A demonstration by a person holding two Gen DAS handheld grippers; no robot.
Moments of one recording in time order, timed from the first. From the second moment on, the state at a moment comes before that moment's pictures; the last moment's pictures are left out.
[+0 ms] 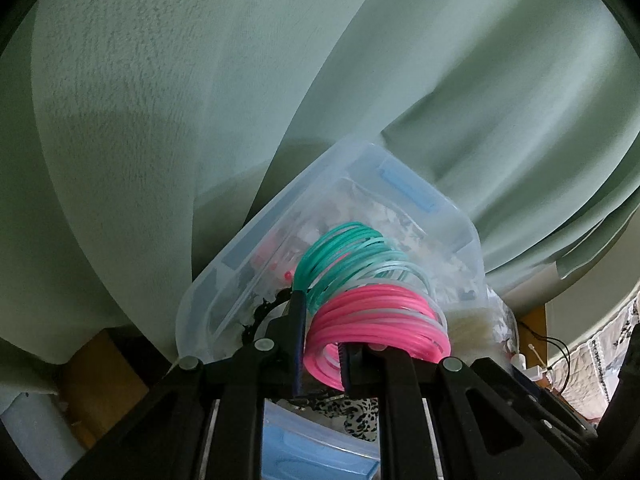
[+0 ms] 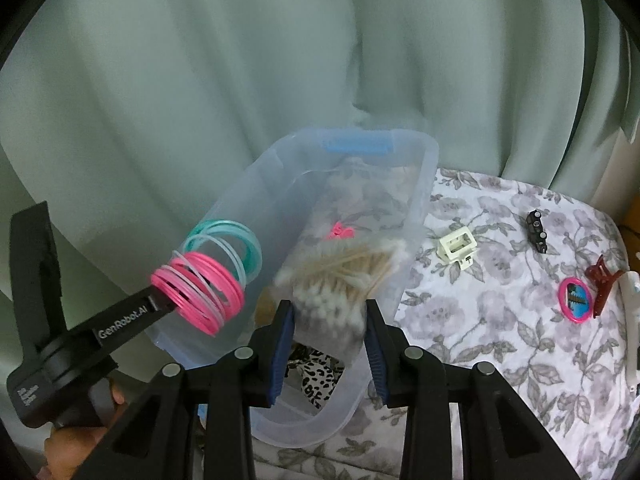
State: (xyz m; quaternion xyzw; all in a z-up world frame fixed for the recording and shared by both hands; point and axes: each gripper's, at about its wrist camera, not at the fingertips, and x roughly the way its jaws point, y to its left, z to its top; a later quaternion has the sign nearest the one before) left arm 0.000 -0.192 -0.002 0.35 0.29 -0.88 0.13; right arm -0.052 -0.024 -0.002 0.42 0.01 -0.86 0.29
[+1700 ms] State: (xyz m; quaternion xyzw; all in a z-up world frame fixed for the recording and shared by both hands) left arm 0.013 -0.085 0.045 0.30 0.18 -0.93 0.07; right arm -0.027 0.083 0.004 0.40 -0.10 -0.87 0.26
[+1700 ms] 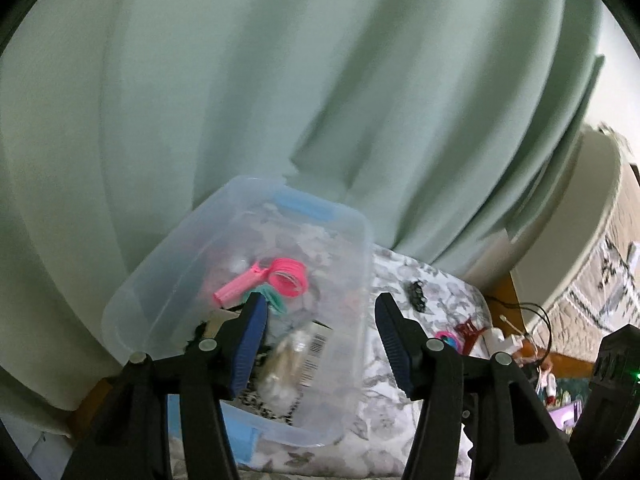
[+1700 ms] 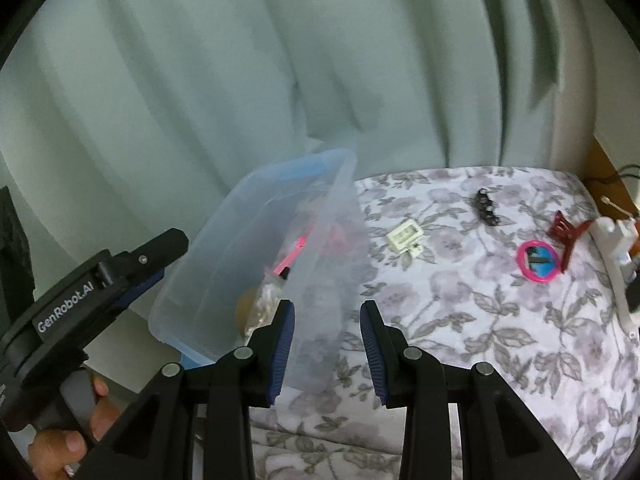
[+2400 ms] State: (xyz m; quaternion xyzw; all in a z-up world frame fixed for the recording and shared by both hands) left arm -0.014 0.018 0.031 0.36 0.12 -0.93 -0.03; right arm -0.025 0.216 -0.012 0.38 -0.21 -0.89 0.15
